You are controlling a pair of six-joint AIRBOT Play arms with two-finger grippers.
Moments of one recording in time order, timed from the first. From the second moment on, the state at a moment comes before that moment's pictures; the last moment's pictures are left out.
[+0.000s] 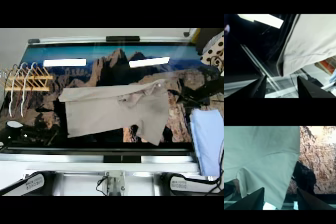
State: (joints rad) left arm 0.36 -1.21 0.49 0.76 -1.17 -1.23; right arm -0.29 -1.48 1.49 -1.27 1.58 1.48
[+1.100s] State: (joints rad) left arm 0.20 -1.18 0.52 0.72 -0.99 -1.25; right arm -0.30 -1.58 1.19 -1.24 1.29 1.39
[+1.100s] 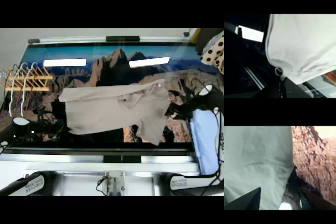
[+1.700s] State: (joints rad) left arm 0.22 -1.12 0.65 0.72 -1.07 -1.23; right arm -0.31 -1.60 1.19 -1.17 1.21 1.29
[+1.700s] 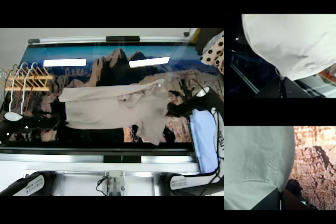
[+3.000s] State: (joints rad) left arm 0.25 -0.62 1.88 1.30 -1.45 -1.51; right arm -0.31 -0.62 1.86 -1.41 1.39 1.30
